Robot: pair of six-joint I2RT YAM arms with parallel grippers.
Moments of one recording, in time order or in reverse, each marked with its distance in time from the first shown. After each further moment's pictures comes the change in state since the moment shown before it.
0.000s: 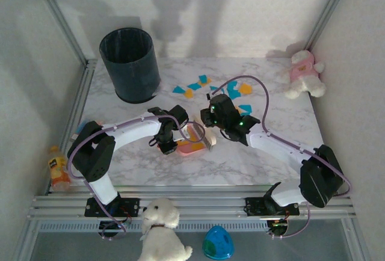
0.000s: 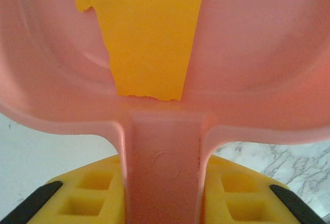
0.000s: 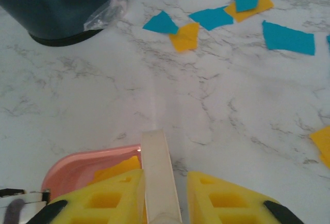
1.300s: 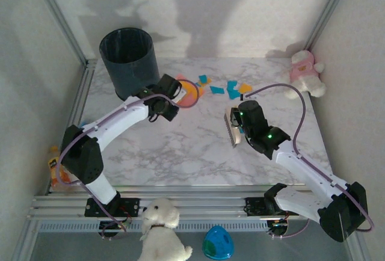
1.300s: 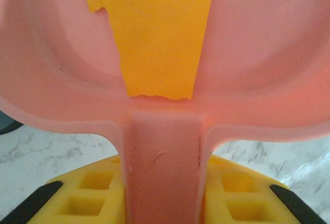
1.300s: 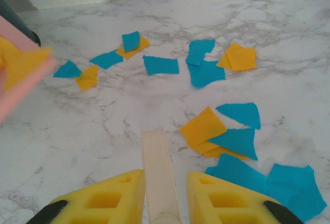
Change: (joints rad) left arm 0.133 -0.066 0.258 0.163 -0.099 -0.249; right arm -0.143 -0.339 -0.155 -0.108 0.184 0.016
